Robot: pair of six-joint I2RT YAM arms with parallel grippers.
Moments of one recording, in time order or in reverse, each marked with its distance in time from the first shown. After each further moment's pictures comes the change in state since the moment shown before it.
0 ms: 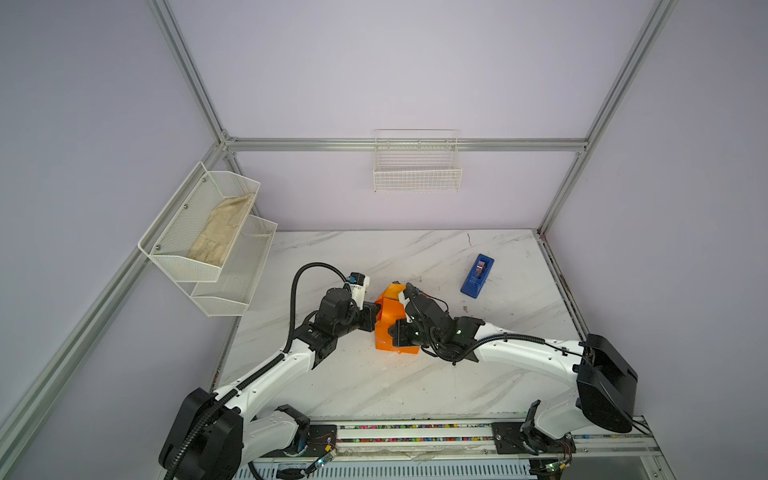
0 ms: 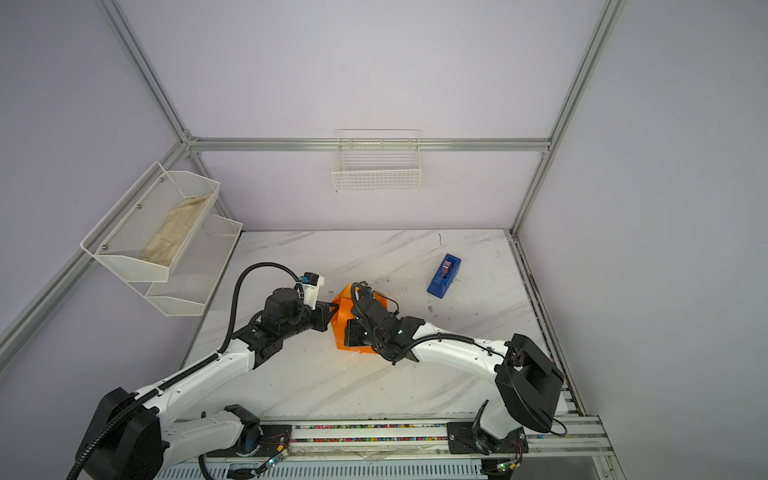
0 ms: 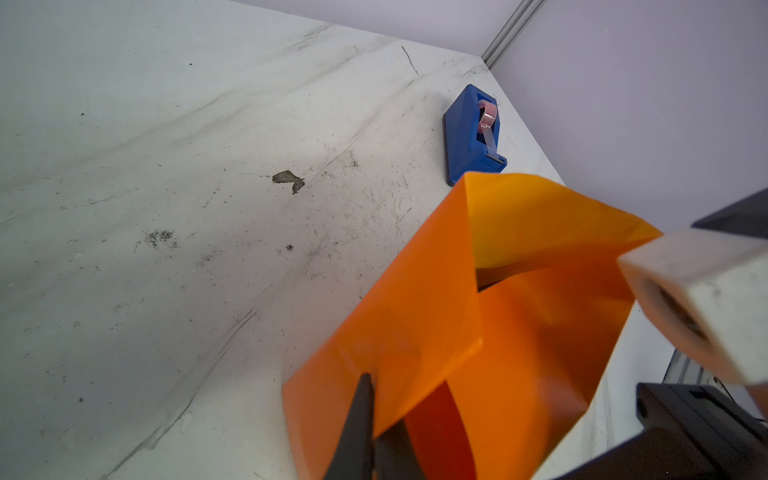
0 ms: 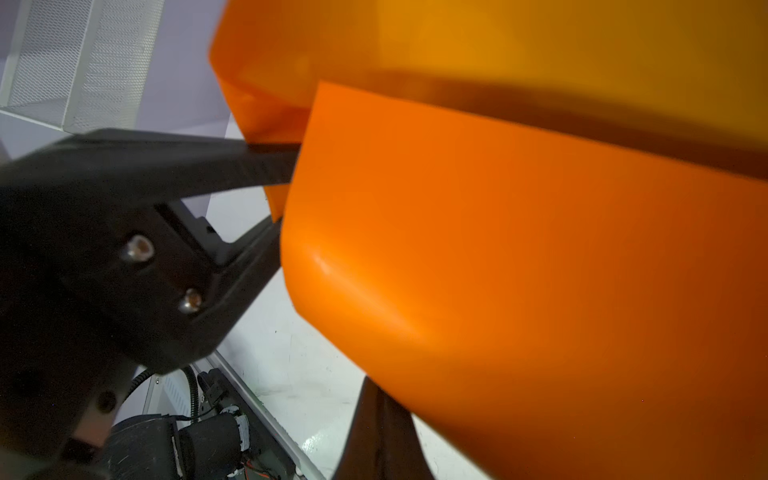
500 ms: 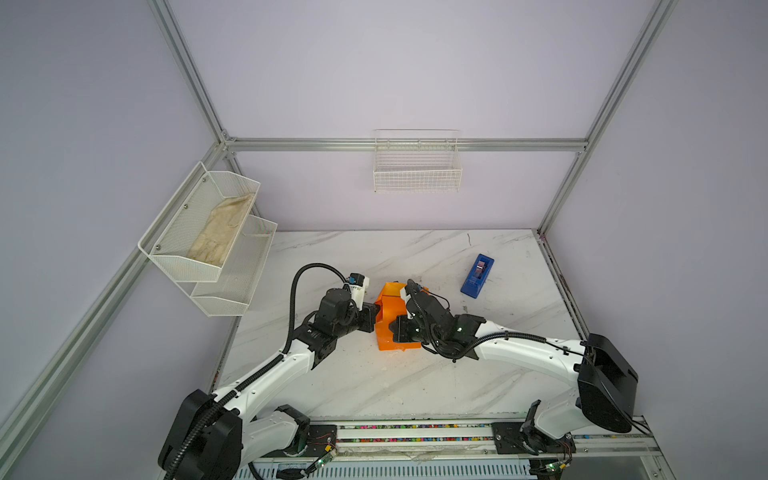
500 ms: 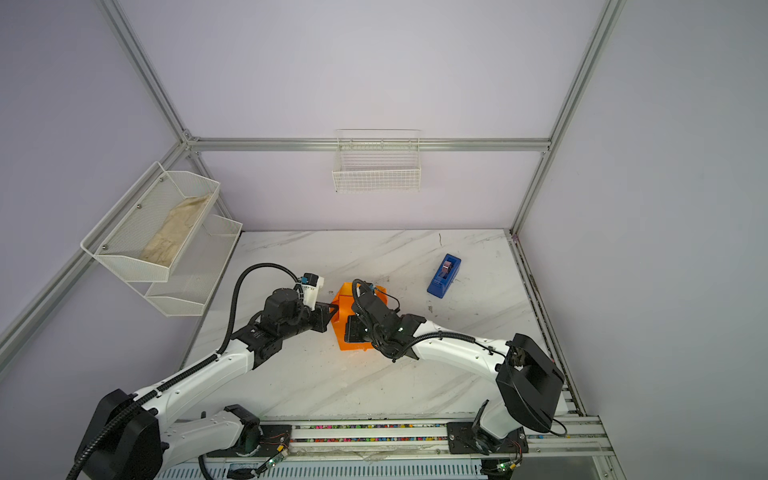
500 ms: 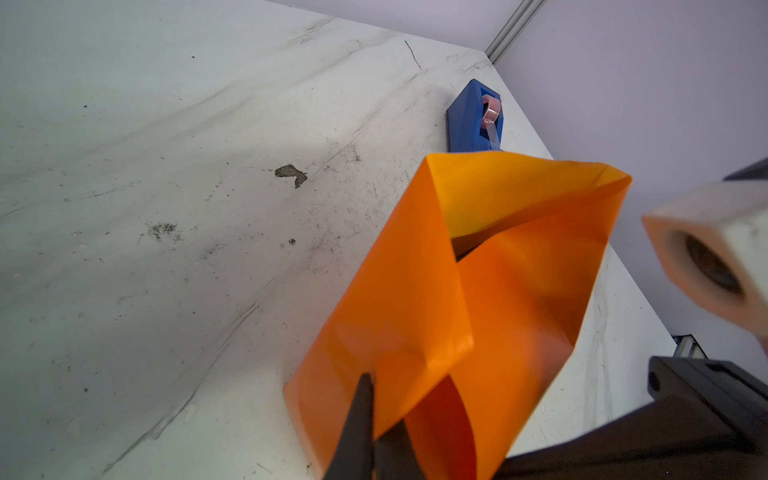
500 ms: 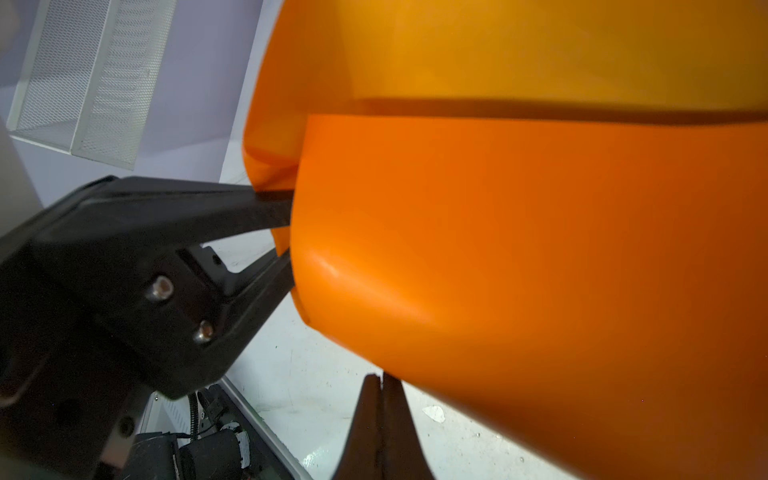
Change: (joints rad) left arm 0.002 -0.008 0.000 -0.018 0.000 0.000; right arm -0.023 0.000 0.009 -0.001 0.016 -0.002
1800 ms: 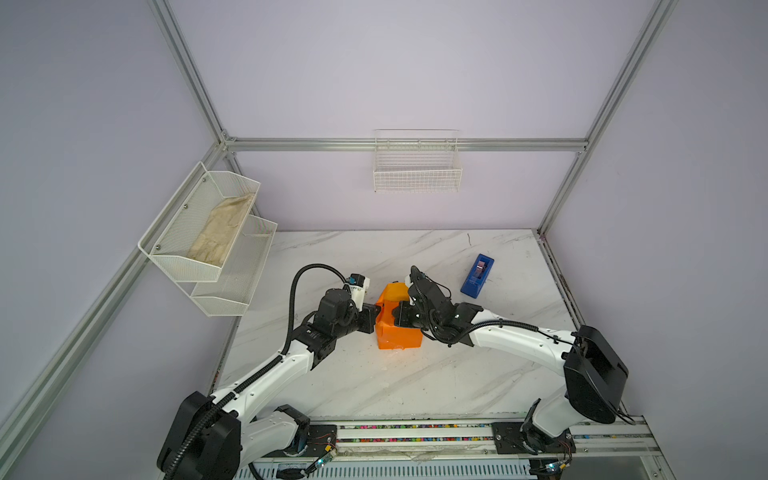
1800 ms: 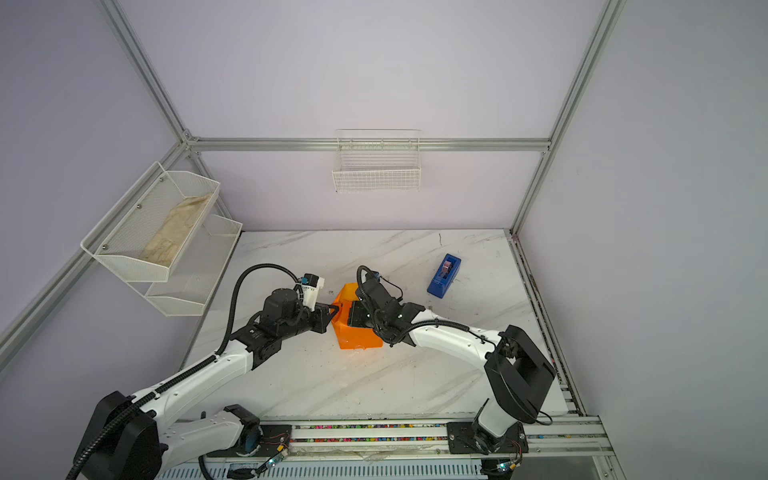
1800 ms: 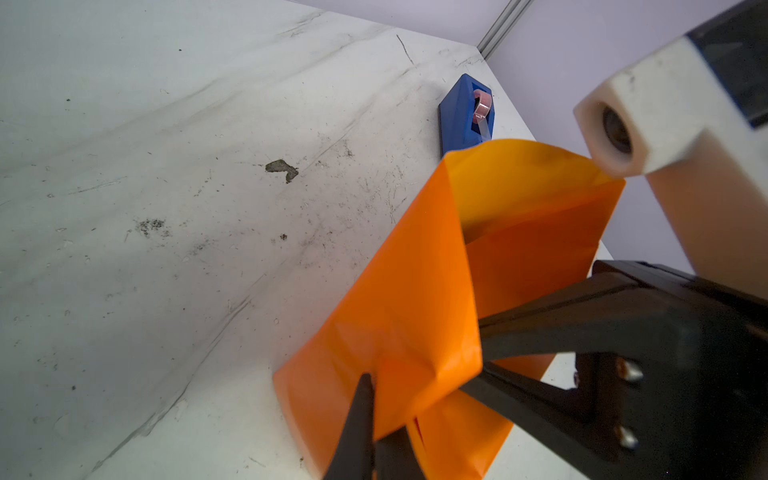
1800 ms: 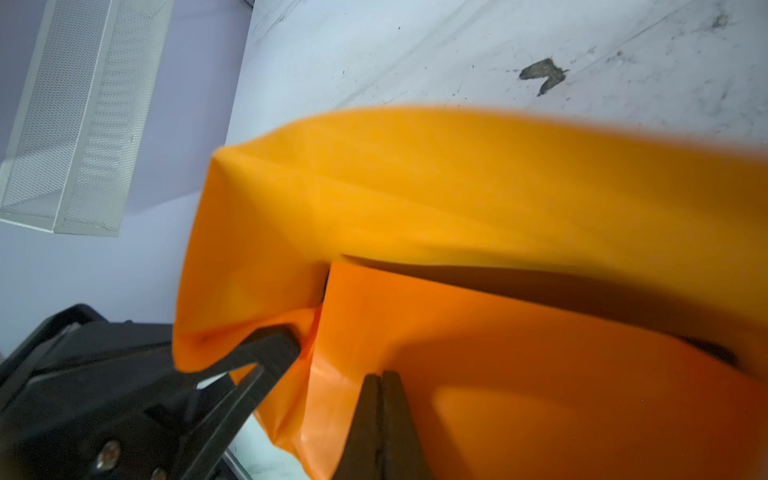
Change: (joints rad) left arm 0.001 -0.010 0.000 -0.011 0.026 0.000; right arm -0.089 0.078 0.071 0.013 0.002 0.007
